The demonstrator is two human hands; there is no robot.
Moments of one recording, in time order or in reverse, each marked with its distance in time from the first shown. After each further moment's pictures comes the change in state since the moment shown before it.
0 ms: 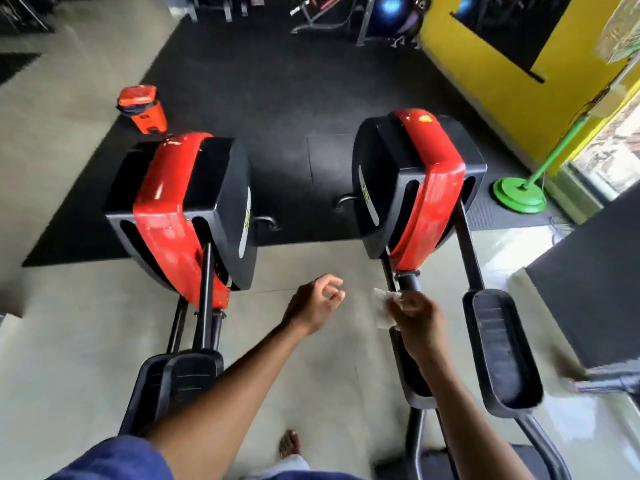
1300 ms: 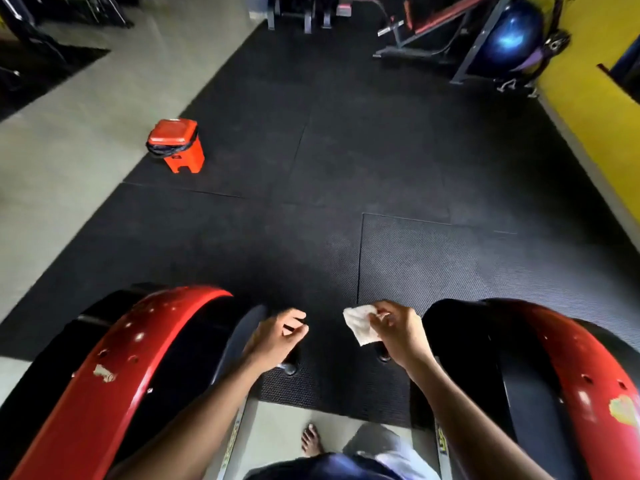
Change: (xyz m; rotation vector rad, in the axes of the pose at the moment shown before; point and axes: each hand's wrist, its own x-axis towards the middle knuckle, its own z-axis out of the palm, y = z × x) left_hand 0.809 -0.085 -0.351 -0.088 0.140 -0.235; right_hand 0.855 -0.327 0.398 -0.173 -0.484 -0.283
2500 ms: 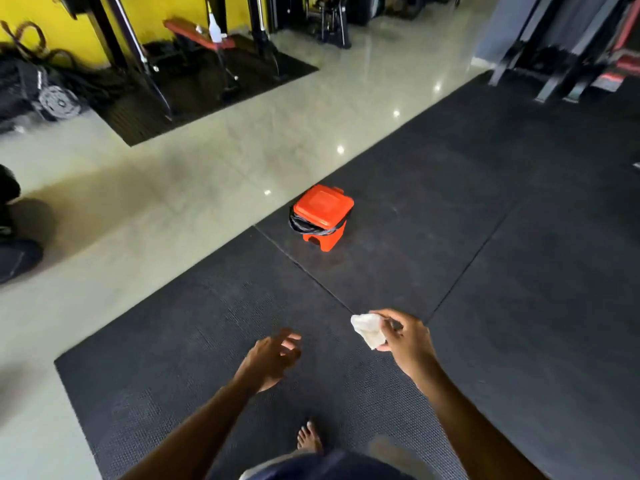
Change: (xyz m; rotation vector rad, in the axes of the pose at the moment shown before) left_hand 0.614 -0.174 -0.567 -0.096 0.289 -0.435; right_hand 0.854 -0.443 0.352 0.116 -0.475 -0.336
